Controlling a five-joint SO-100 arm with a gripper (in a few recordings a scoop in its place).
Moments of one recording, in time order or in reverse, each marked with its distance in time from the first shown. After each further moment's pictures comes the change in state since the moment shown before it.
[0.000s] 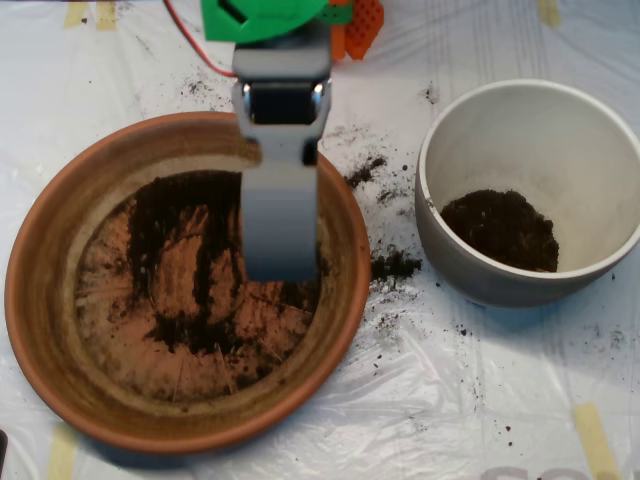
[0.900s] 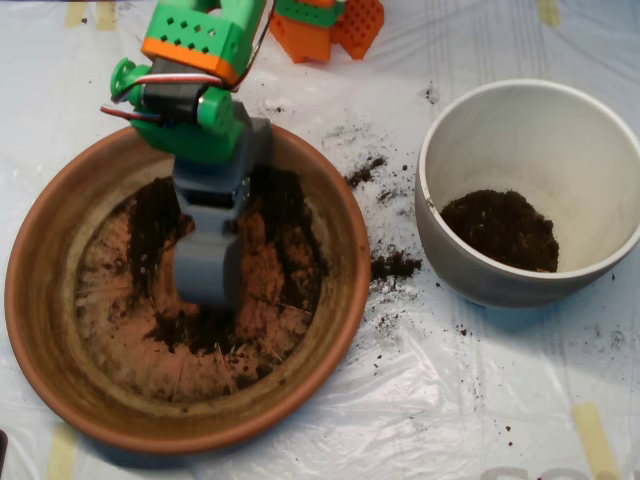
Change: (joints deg) arm 15.6 -21.3 13.8 -5.4 -6.2
